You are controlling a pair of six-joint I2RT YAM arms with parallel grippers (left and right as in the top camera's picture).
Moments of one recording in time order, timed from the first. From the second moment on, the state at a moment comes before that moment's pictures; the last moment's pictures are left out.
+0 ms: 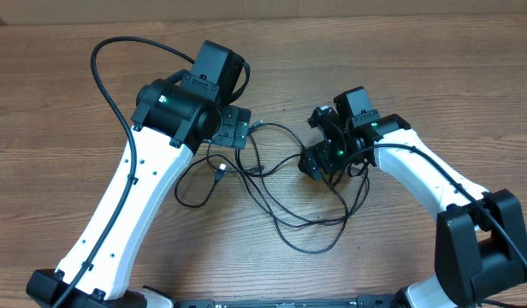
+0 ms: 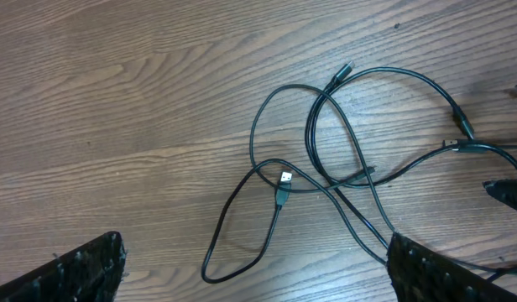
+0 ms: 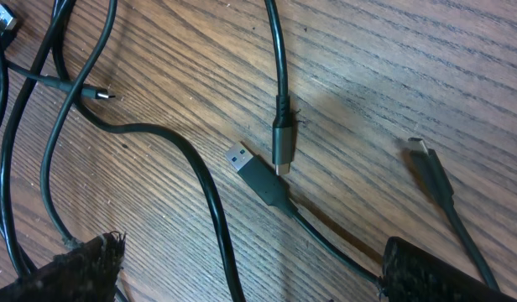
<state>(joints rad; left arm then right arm) -0.45 1.59 1.72 -1.31 -0.24 -0.23 0.33 1.72 1.12 -0.67 -0.30 -0.14</state>
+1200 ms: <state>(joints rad) -0.45 1.59 1.72 -1.31 -0.24 -0.23 0.33 1.72 1.12 -0.67 -0.30 -0.14</state>
